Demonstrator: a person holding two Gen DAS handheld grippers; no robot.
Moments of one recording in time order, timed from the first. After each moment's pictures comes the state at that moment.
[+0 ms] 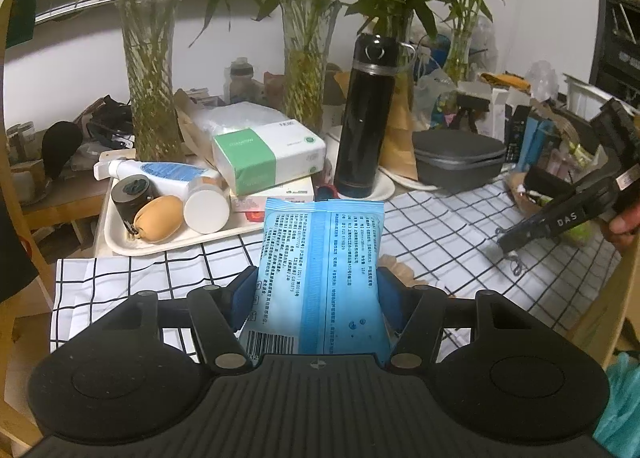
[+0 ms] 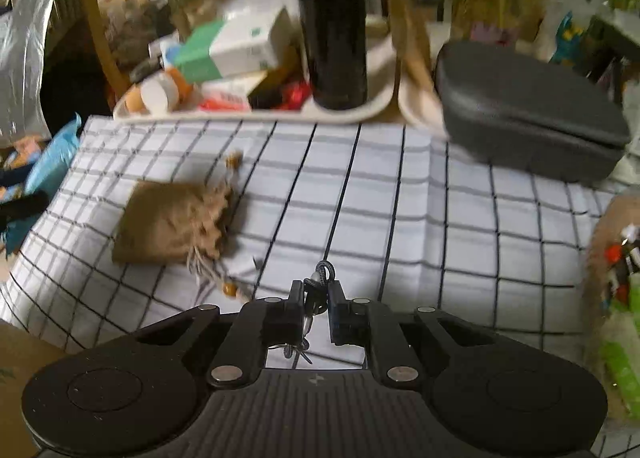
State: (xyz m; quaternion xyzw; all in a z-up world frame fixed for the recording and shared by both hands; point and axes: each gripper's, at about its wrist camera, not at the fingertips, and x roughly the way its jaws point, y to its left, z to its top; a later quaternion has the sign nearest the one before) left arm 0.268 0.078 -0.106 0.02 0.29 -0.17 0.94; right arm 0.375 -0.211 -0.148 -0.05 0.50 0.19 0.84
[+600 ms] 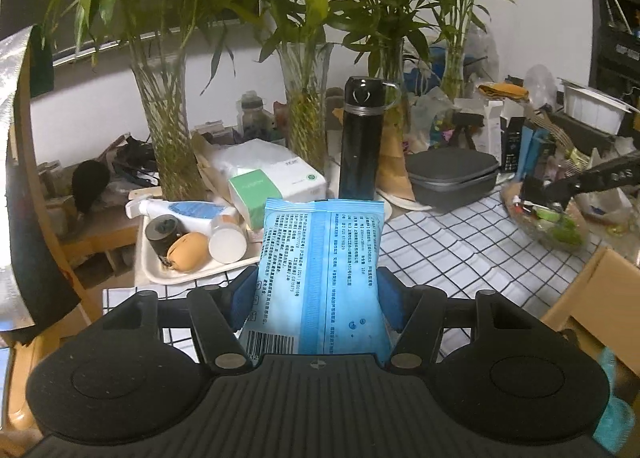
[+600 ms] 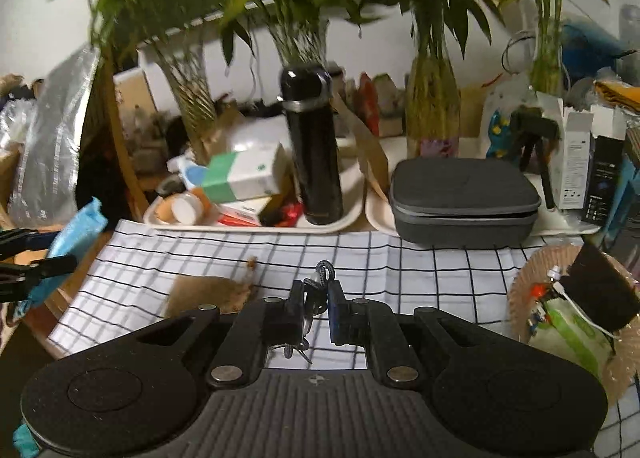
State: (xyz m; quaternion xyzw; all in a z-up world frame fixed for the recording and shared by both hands) left arm 0.224 0.060 -0.049 0.06 0.27 -0.14 0.95; right arm 0.296 -0.252 -0.053 0.00 0.36 0.18 0.92
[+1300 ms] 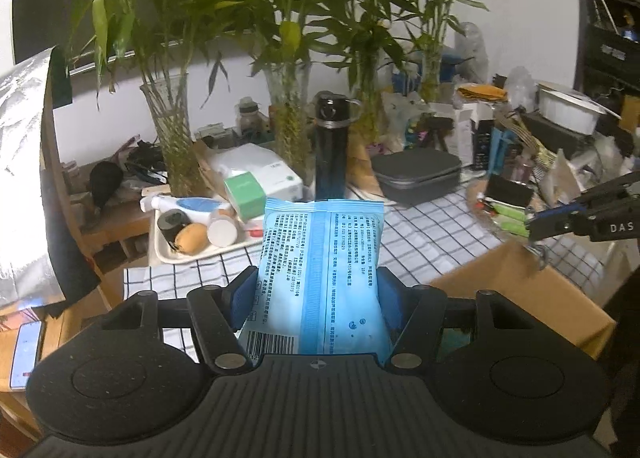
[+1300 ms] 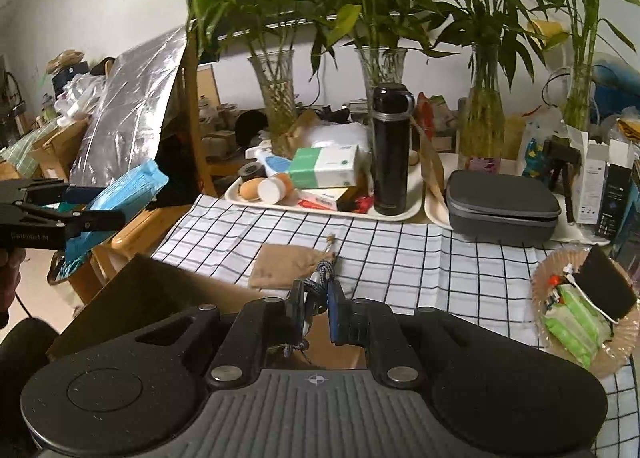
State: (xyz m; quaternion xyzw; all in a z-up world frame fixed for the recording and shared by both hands) left arm 0.136 0.029 0.005 0.07 0.29 -0.13 0.95; right arm 0.178 -0.220 -0.012 -0.03 0.34 0.24 0.91
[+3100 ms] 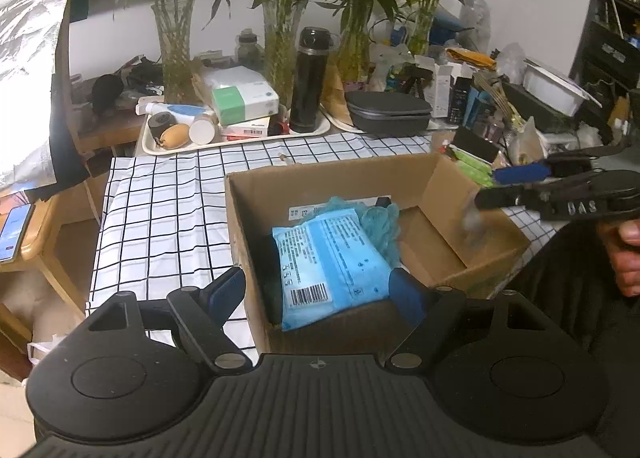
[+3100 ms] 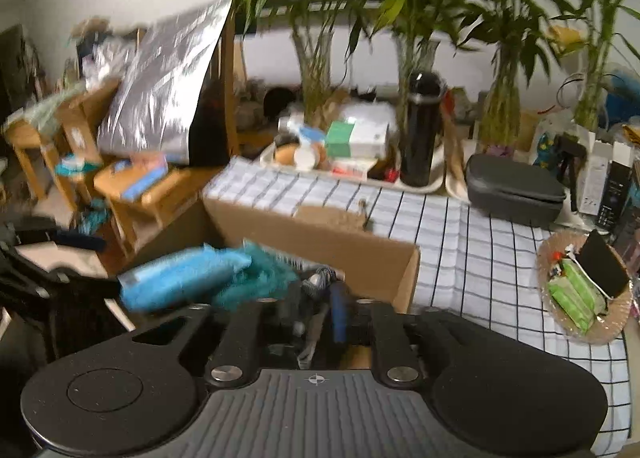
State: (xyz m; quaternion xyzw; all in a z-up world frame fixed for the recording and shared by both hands) left arm 0.045 0.009 -0.015 0.00 0.37 -0.12 0.92; right arm 0.105 -0.203 -0.006 -0.08 0.36 0.26 0.89
